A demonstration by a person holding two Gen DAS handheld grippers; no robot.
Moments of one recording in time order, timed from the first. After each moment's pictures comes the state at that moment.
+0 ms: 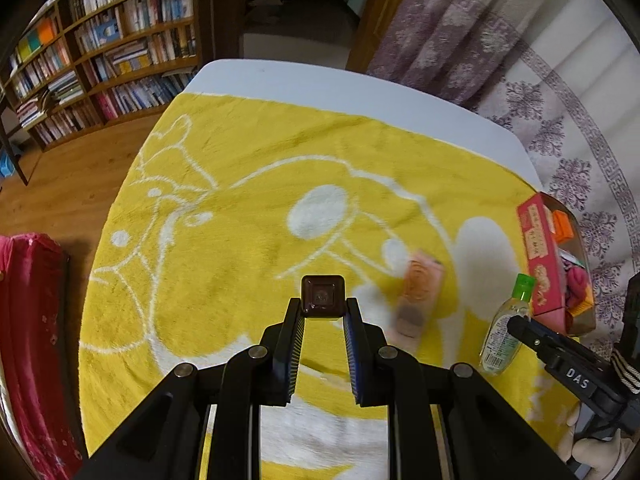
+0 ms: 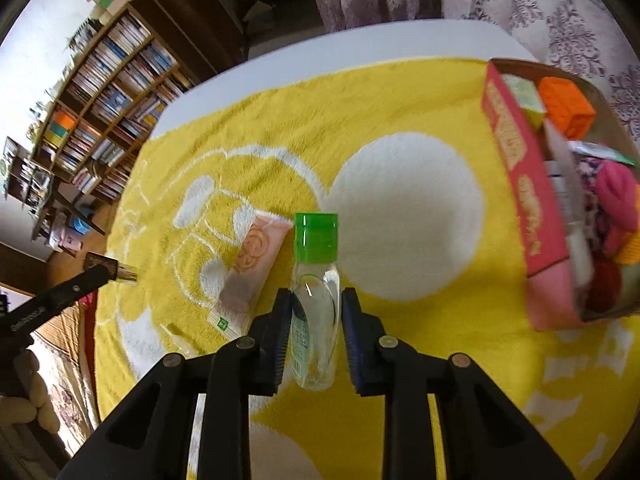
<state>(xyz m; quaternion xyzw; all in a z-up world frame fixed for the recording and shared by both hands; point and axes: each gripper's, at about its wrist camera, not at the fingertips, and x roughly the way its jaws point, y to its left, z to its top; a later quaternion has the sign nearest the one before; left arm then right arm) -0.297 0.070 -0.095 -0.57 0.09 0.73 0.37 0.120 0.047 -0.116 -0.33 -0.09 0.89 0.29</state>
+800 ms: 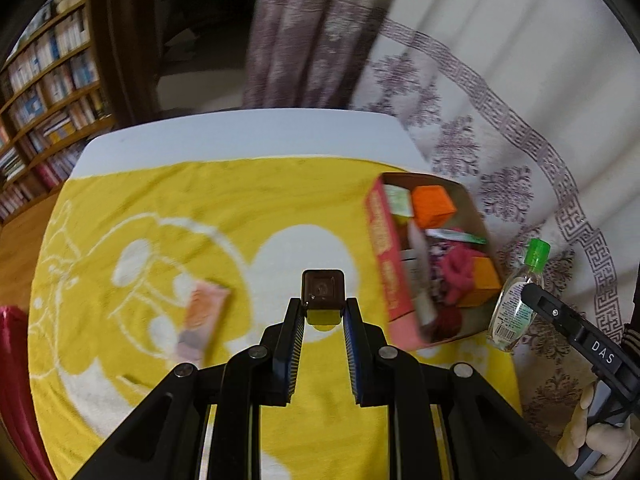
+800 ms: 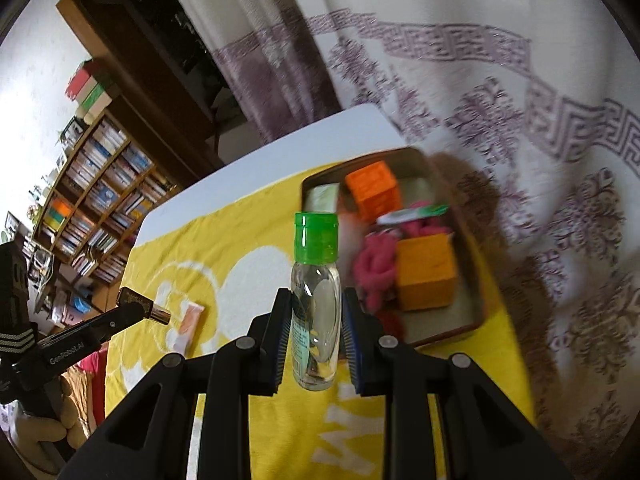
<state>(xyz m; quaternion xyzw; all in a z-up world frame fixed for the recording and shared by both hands) -0.150 0.220 -0.010 -0.51 0.12 0.71 0.47 0.296 0.086 0.021 -0.19 -0.11 0.93 0.29</state>
